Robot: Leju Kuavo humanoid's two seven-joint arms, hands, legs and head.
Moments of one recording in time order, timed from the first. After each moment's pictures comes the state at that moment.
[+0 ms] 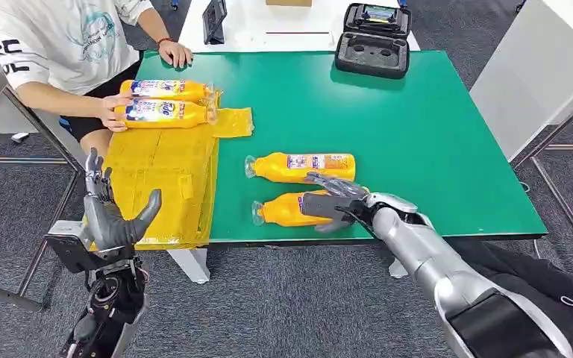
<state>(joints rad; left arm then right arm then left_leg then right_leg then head) -0.22 -0.02 -0.23 -1.30 -0.03 0.51 -0.70 -0.76 -0.10 0.63 -0.59 0.48 0.26 -0.38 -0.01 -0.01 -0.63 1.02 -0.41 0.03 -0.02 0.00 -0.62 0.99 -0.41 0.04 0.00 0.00</state>
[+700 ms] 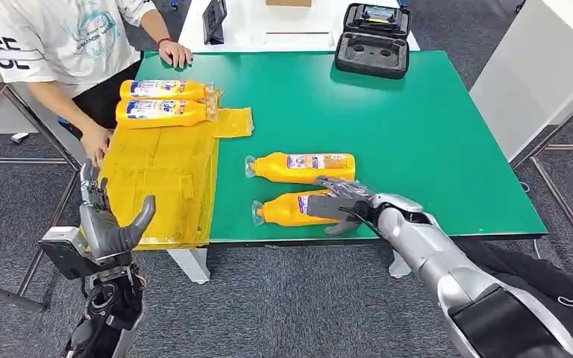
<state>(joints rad) -0.18 -0.03 -0.19 -1.29 0.01 0.50 -0.70 -0.79 -0.12 0.65 -0.52 0.50 0.25 -0.35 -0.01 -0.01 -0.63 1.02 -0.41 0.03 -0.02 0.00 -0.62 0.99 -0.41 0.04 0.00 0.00</state>
